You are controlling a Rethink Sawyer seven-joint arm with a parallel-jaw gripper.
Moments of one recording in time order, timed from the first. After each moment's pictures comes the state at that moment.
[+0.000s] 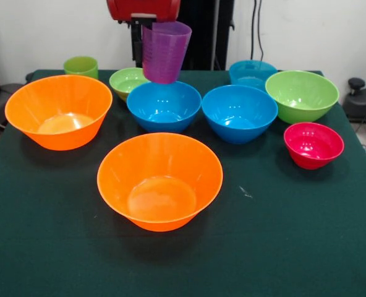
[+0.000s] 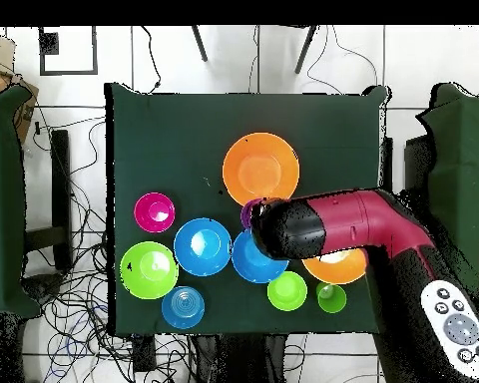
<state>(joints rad) -0.81 -0.92 0.68 1.85 -0.57 0.80 1.92</state>
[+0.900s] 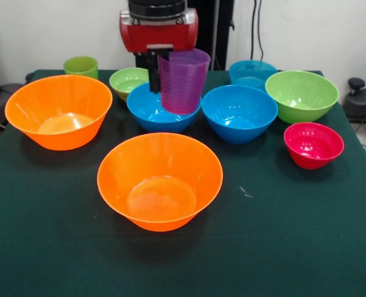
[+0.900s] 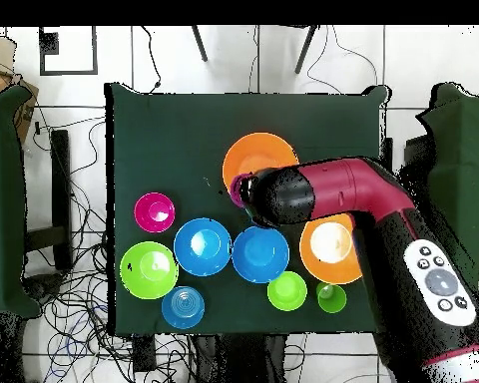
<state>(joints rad) -0.75 -0.78 0.69 1.69 -0.58 0.82 1.92</state>
